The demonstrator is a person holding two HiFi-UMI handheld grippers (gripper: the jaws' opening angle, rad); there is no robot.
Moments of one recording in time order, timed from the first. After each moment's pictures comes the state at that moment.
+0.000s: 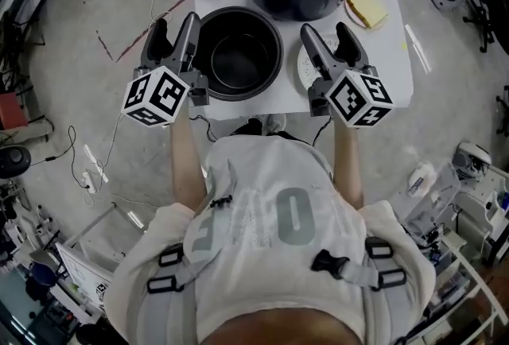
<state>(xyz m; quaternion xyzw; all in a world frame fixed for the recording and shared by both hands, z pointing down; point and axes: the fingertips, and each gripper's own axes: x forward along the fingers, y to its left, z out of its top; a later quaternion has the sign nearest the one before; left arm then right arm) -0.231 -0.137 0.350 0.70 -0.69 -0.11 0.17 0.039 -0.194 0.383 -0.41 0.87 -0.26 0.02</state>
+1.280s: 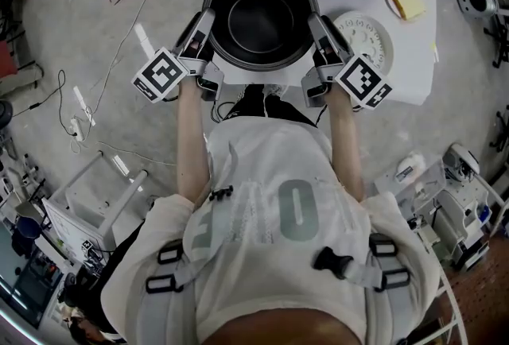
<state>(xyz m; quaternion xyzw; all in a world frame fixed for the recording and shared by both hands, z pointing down) -0.259 -0.085 0.493 0.61 -0.61 -0.26 0.44 -0.039 -0.165 0.491 -0.32 0.81 -0.50 0.02</state>
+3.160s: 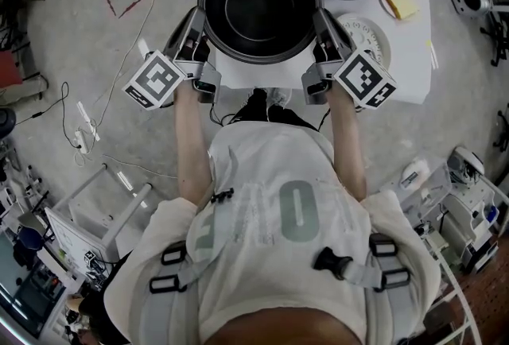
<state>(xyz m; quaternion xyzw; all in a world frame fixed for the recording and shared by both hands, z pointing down) -0.262 -0.086 0.431 0.65 -0.62 -0.24 0.37 -0.041 -0.169 0.447 -0.34 0.83 -0.44 0.04</state>
